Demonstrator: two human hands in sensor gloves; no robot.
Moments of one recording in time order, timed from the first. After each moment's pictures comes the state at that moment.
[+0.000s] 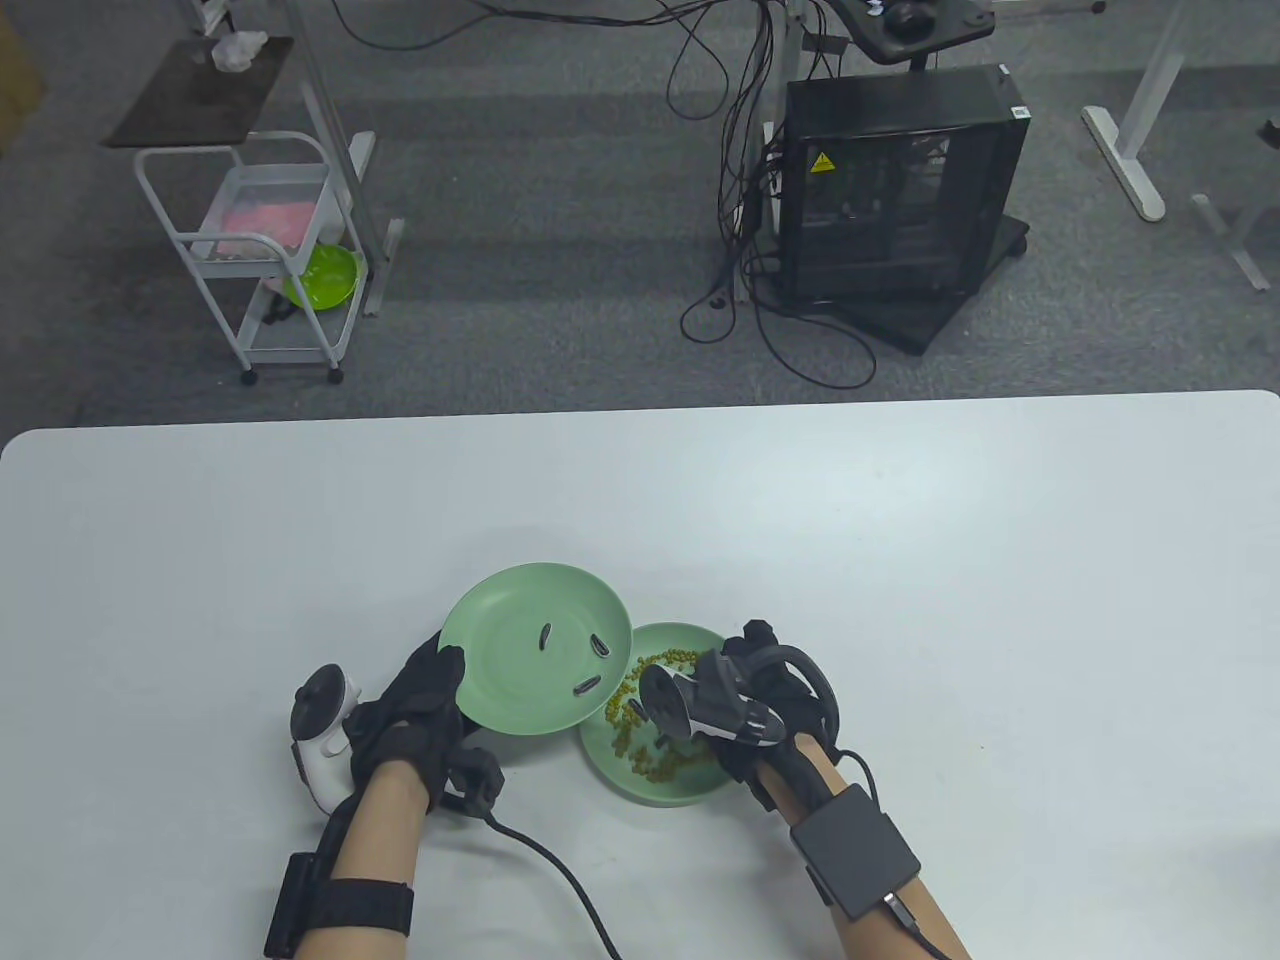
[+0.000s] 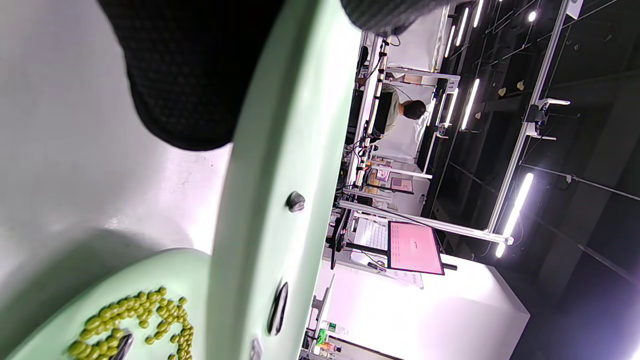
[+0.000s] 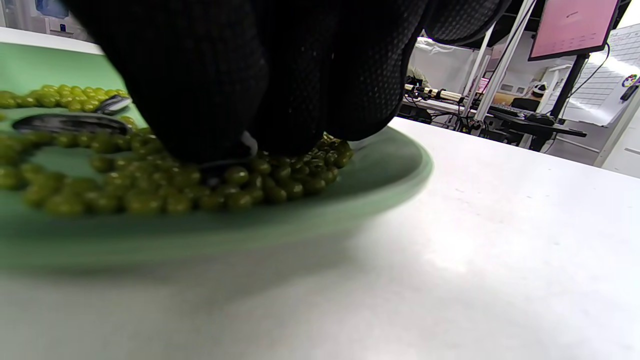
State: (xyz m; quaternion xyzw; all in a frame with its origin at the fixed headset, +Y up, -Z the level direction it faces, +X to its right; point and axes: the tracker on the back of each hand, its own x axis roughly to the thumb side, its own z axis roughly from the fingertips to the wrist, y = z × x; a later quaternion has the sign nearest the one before) left_hand -0.276 -0.801 -0.330 -0.12 0.10 0.74 0.65; right_hand 0.031 -0.761 -0.334 -0.18 -0.03 -0.98 0.09
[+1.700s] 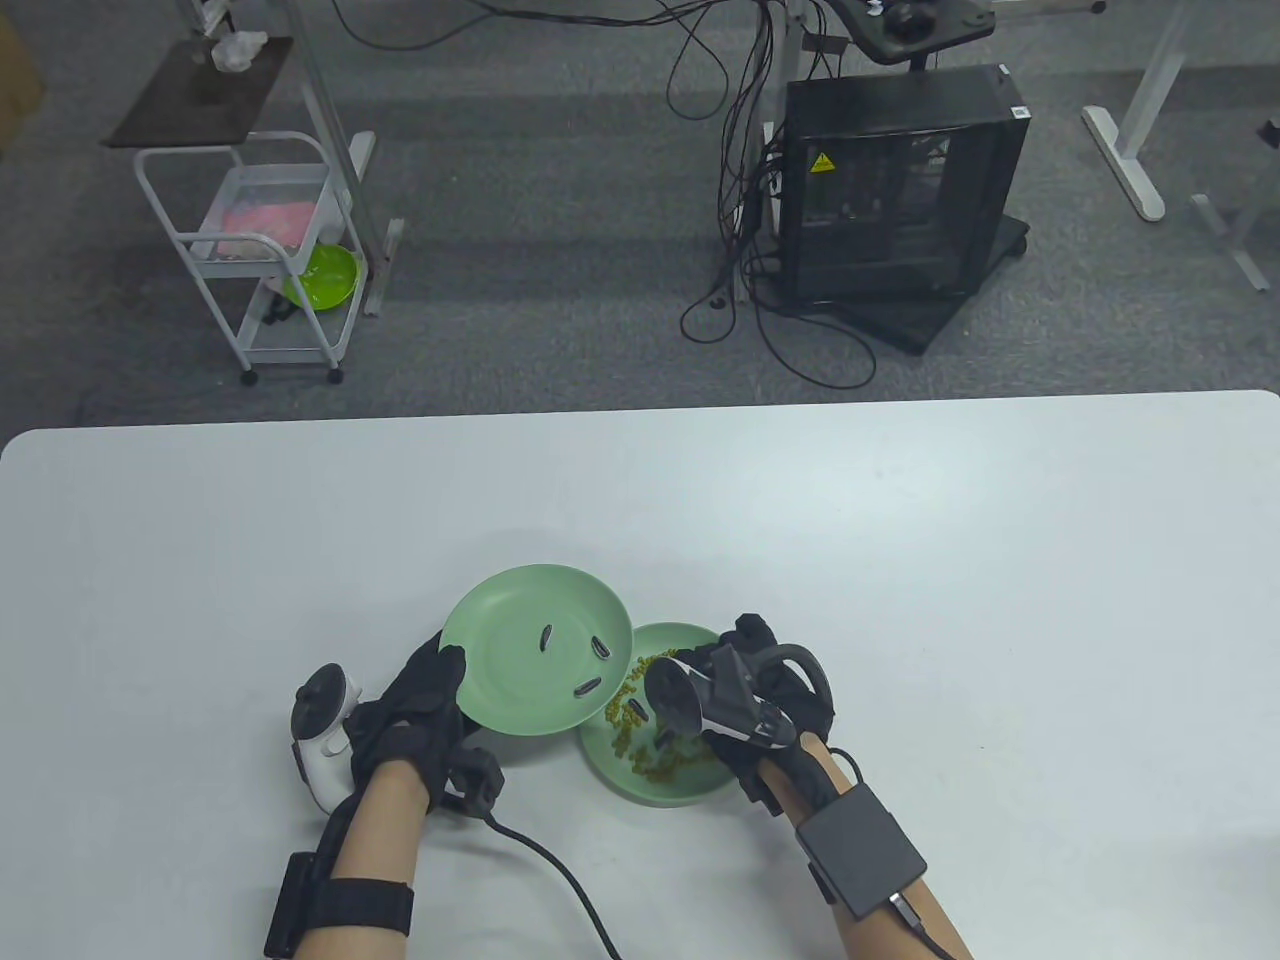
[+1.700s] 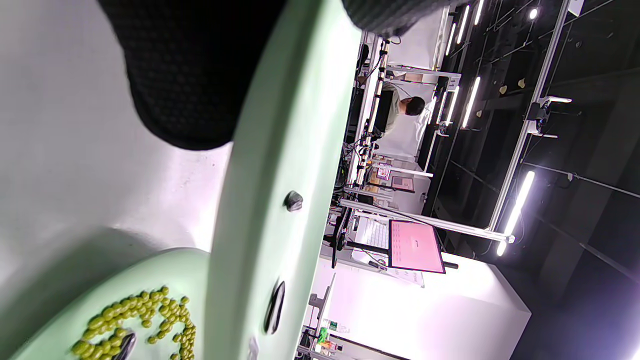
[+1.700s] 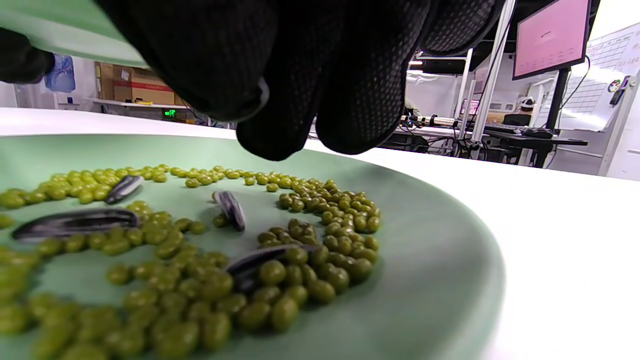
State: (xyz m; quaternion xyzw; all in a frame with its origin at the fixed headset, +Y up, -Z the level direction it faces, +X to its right) left_hand -0.276 -0.801 -0.330 -0.12 0.10 0.74 0.65; right_hand 0.032 -0.741 -0.329 -0.17 0.03 -0.98 0.02
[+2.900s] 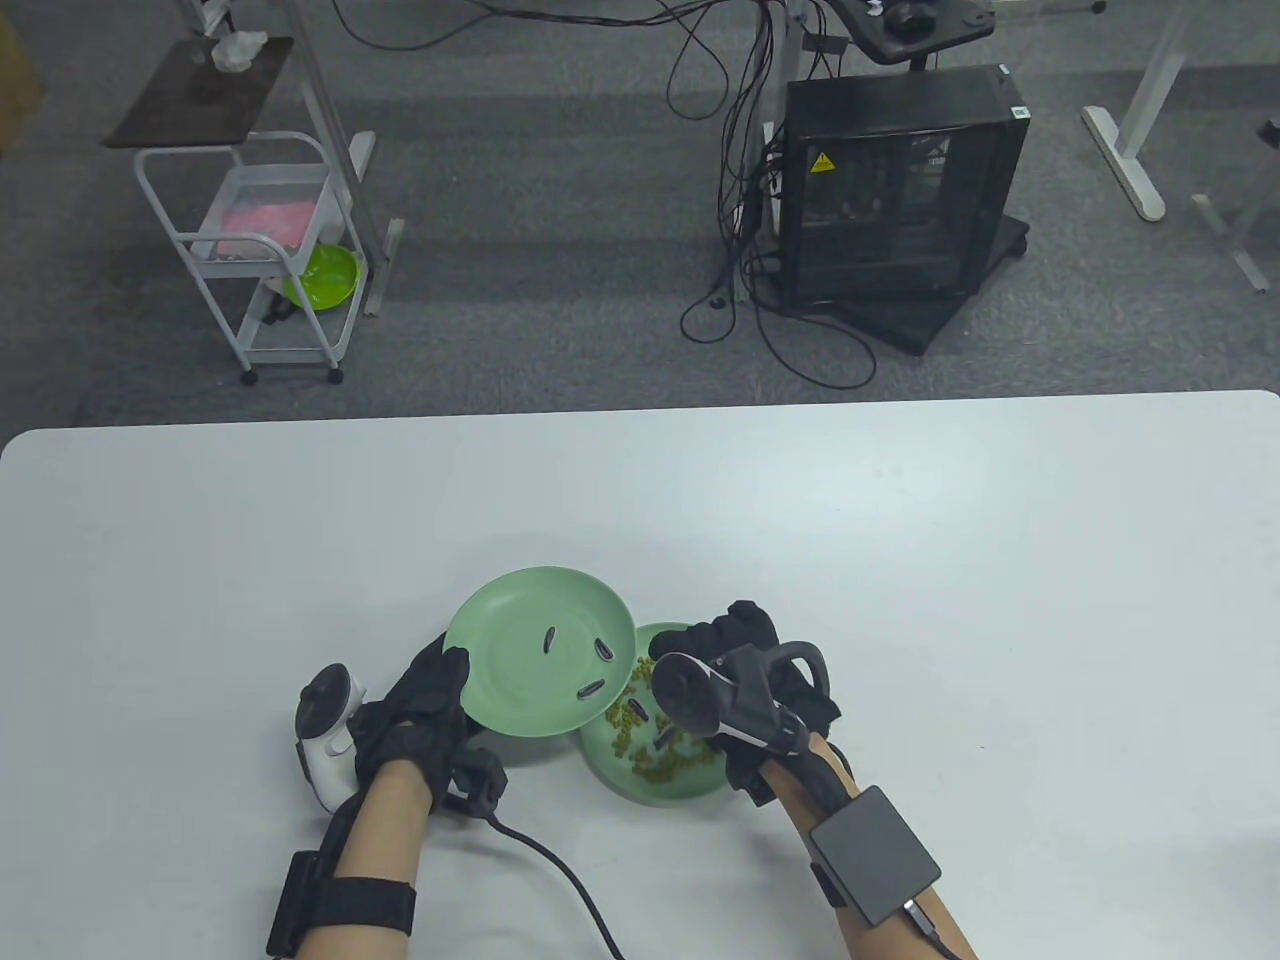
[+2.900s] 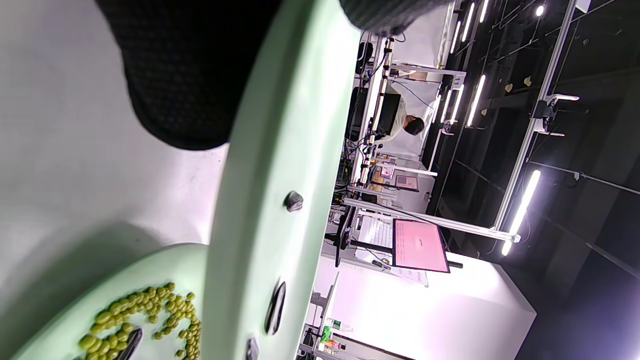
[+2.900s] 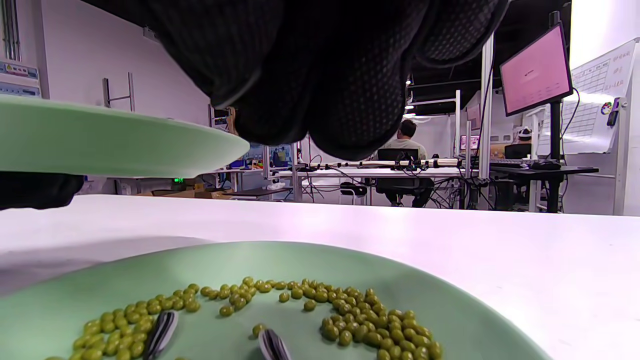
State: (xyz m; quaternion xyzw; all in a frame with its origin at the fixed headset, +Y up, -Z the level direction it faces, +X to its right) left_hand -0.273 -0.802 -0.331 -0.13 0.10 0.74 0.65; right_hand 0.035 -0.712 -0.321 -0.18 0.10 -0.98 -0.05
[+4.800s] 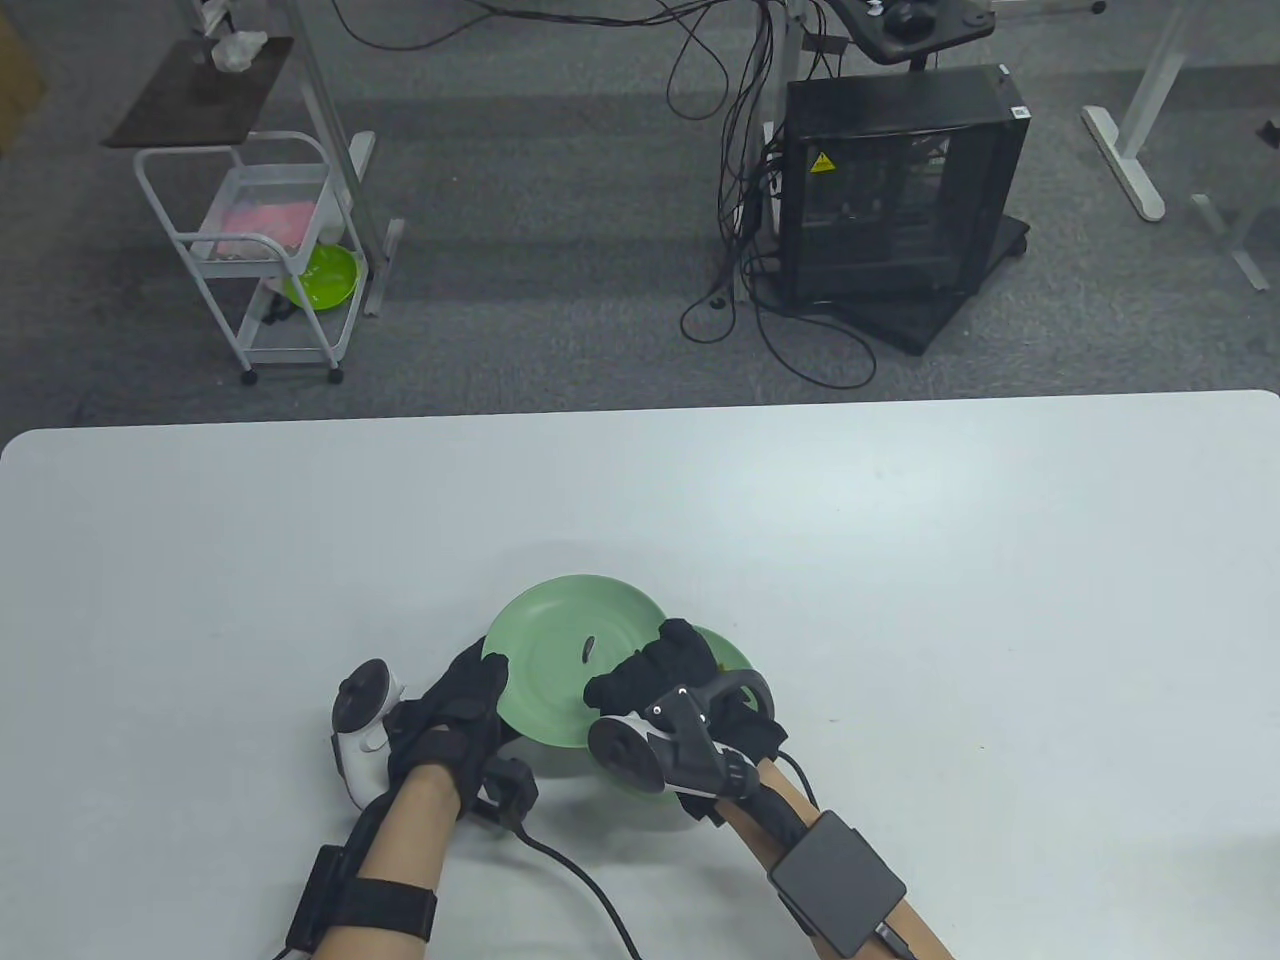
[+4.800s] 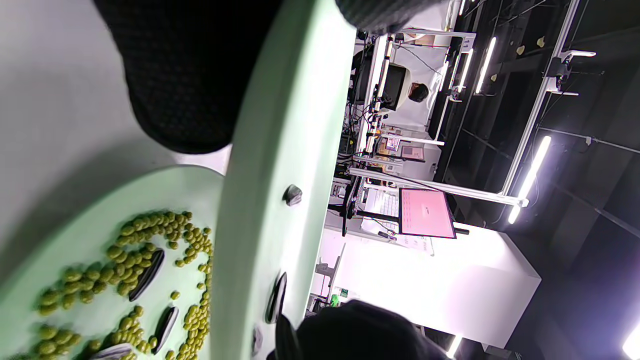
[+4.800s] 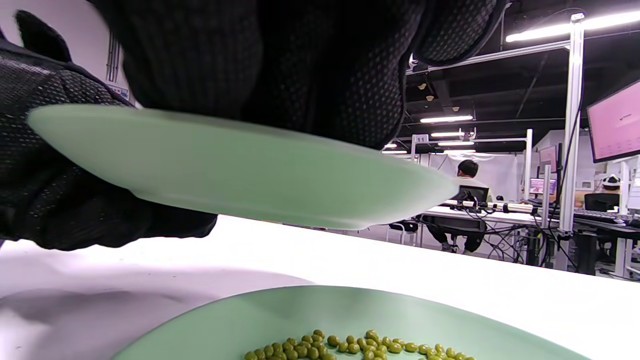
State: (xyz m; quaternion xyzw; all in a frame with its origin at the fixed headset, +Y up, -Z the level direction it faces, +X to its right) left_hand -0.243 -0.803 -0.330 -0.16 0.07 0.73 0.66; right_hand -0.016 -0.704 -0.288 -0.26 0.15 -0.95 -0.03
